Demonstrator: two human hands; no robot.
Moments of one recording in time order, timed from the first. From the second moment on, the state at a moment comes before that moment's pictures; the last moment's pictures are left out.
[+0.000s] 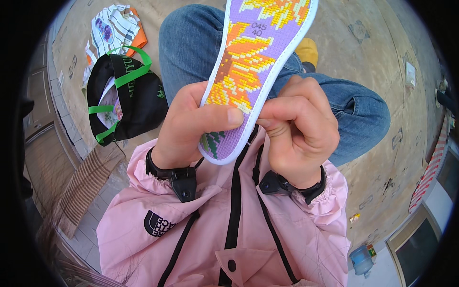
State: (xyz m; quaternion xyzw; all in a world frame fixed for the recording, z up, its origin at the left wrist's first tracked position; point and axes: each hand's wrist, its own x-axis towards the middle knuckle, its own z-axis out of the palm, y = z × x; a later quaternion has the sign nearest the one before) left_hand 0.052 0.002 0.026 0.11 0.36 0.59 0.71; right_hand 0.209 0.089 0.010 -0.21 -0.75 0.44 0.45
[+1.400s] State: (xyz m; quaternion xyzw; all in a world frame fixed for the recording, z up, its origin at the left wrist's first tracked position) left_hand 0.056 0.000 0.025 0.10 0.32 0.63 0.70; right_hand 0.200 0.077 0.007 -0.21 -0.61 0.63 0.44
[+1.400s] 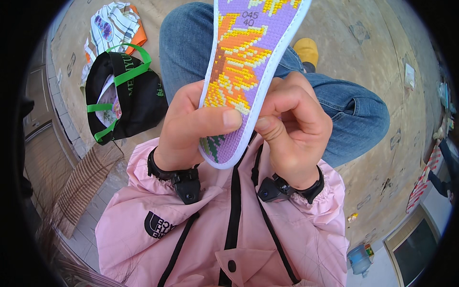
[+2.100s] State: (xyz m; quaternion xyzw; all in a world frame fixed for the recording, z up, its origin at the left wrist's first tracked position) left_hand 0.053 -0.002 0.030 0.11 0.36 0.64 0.67; right_hand 0.197 0.075 0.012 -0.22 -0.53 0.71 0.41
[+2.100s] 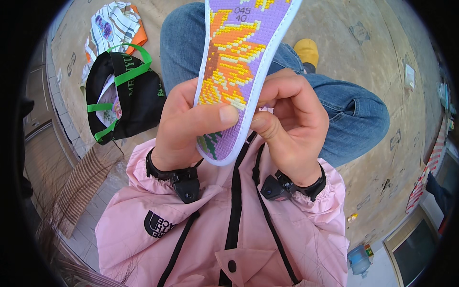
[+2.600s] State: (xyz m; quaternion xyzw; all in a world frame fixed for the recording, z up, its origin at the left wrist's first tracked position) left_hand 0.052 -0.002 0.027 0.12 0.36 0.63 0.68; right_hand 0.199 0.077 0.018 -0.24 -0.52 0.70 0.43
